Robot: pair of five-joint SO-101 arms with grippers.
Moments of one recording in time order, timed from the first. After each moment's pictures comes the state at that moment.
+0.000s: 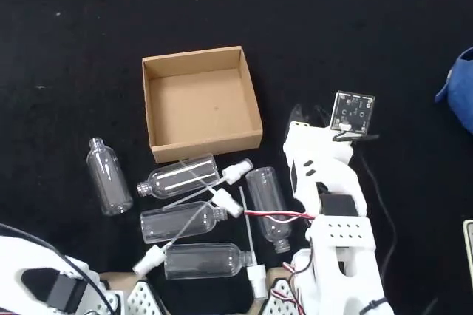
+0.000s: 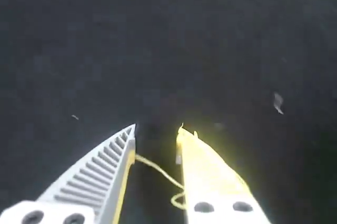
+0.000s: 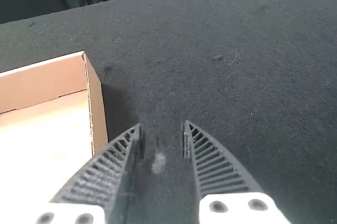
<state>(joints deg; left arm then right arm) -76.2 81.6 -94.5 74.0 -15.4 1.5 -56.9 81.3 11.8 -8.0</state>
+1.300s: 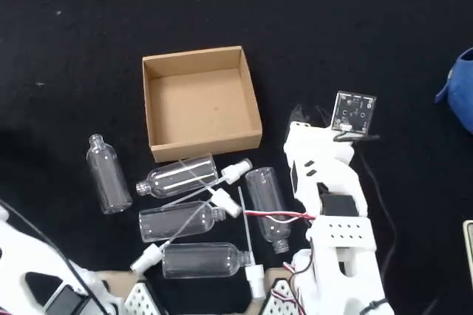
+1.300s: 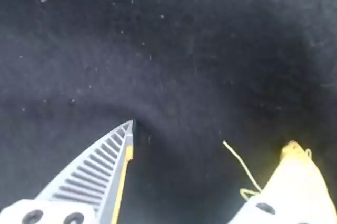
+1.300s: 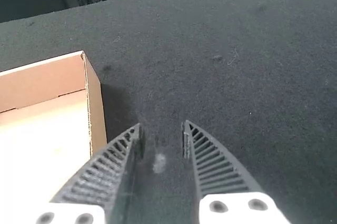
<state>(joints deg) -55.9 81.1 -65.6 80.2 -0.2 1.4 -56.9 81.3 11.8 -8.0</state>
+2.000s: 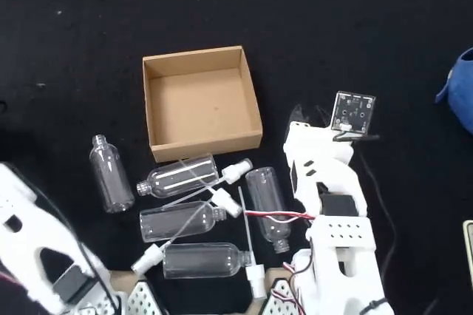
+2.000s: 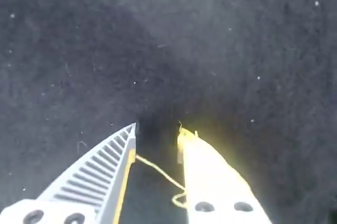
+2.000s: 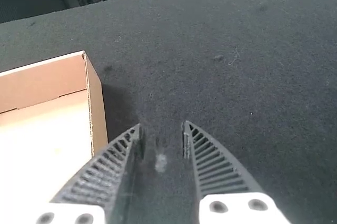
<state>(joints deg) -53.4 82.8 -95.2 100.8 -4.8 1.4 -56.9 81.3 11.8 -8.0</state>
